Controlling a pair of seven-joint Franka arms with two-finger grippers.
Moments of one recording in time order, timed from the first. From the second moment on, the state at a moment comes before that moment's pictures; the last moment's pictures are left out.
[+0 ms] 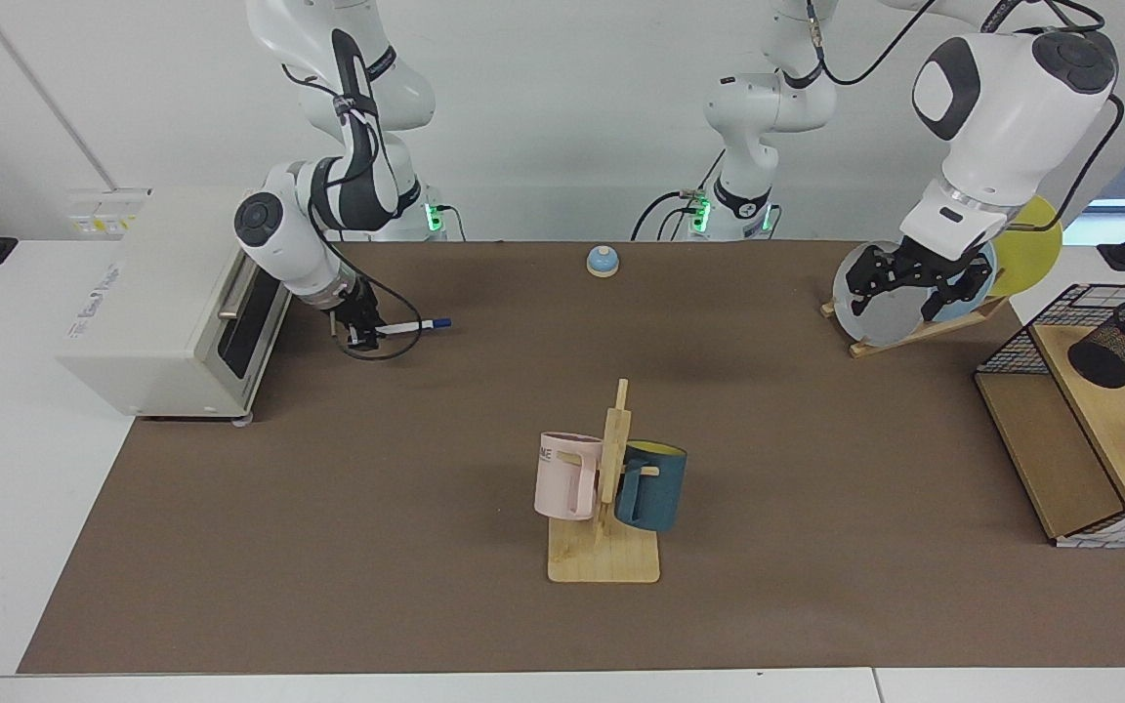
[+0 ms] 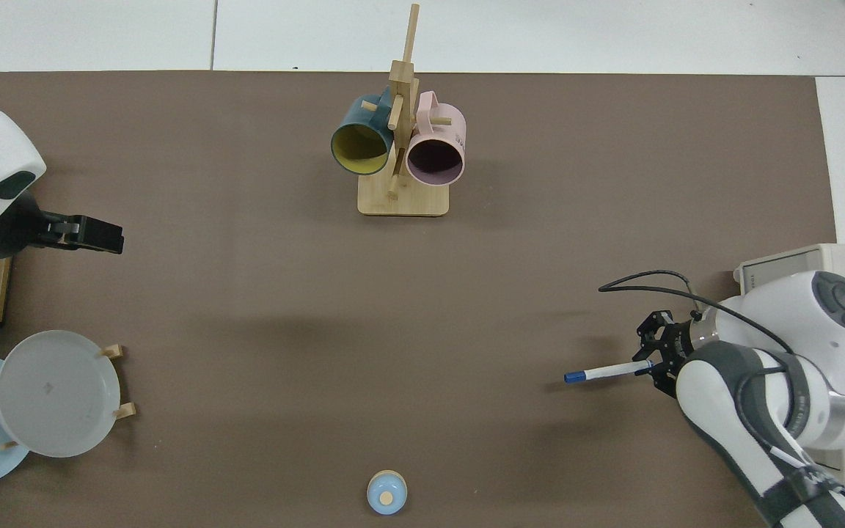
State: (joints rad) left arm -0.03 0.04 0.01 -1.68 -0.03 1.75 0.12; right arm 0.02 -0.07 -0.02 -2.38 0.22 2.08 1.34
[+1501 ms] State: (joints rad) left arm -0.04 0.04 -0.11 -1.67 -0.11 1.75 1.07; right arm 0.36 -0.12 0.01 -1.95 0.37 1.99 1.73
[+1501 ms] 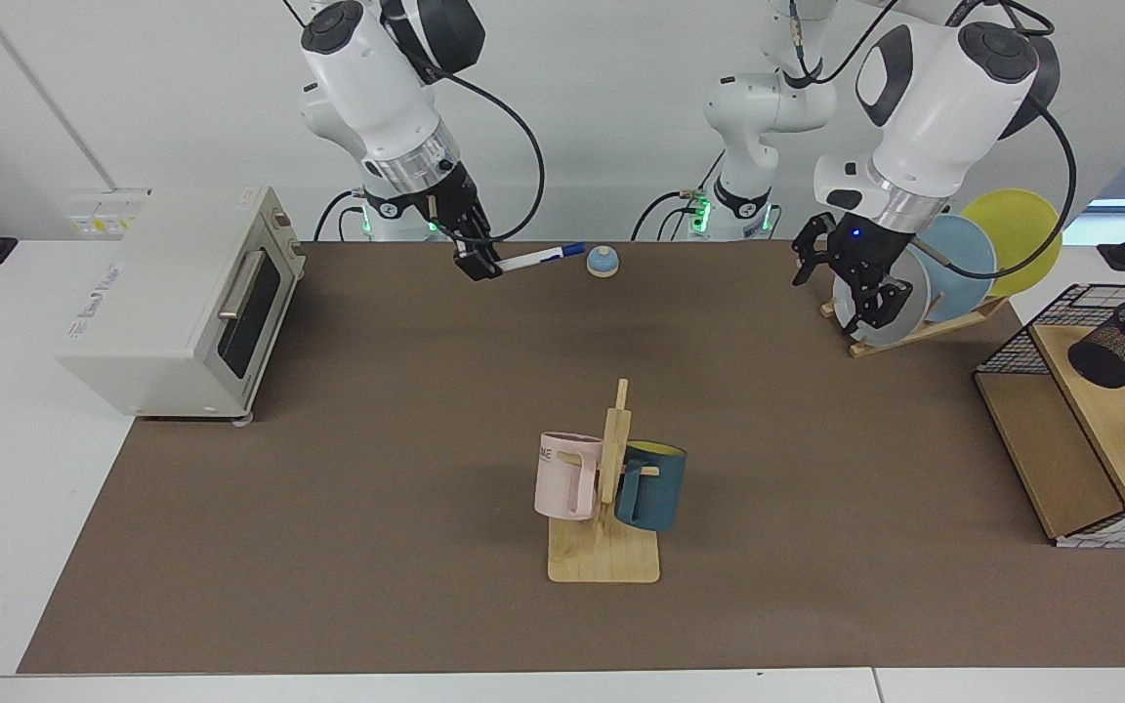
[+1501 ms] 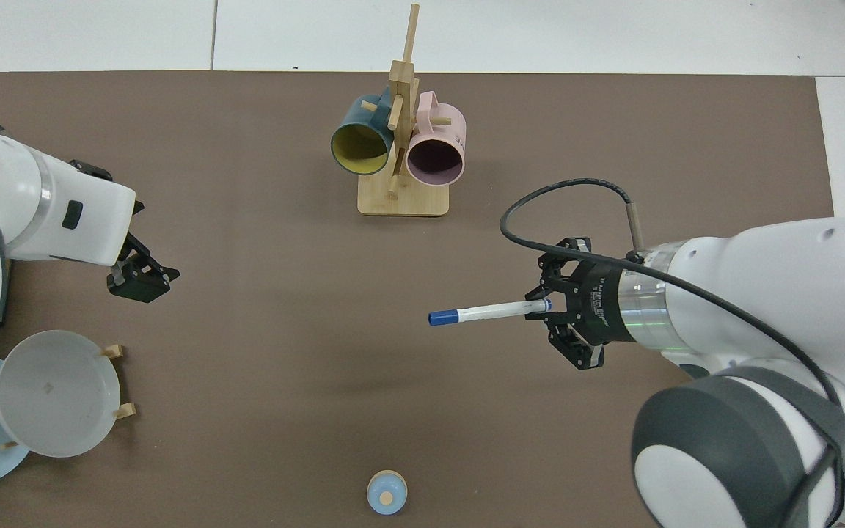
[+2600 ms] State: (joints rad) left arm -0.07 -0.17 -0.31 -1.98 -0.22 1.92 1.35; right arm 0.56 0.02 0.01 -1.91 0.47 2.21 1.94
